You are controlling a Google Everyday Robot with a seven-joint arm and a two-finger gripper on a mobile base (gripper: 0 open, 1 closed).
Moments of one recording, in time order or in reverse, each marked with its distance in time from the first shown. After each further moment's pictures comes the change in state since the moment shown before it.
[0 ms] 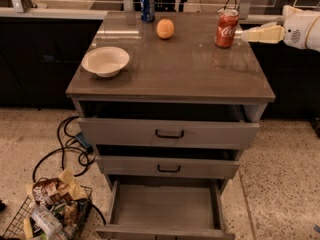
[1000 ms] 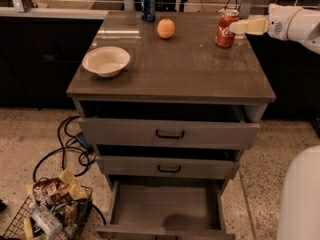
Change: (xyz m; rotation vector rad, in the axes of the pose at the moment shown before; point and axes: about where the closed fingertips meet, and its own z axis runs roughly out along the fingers) arm 0.007 -0.028 0.064 -0.004 0.001 0.065
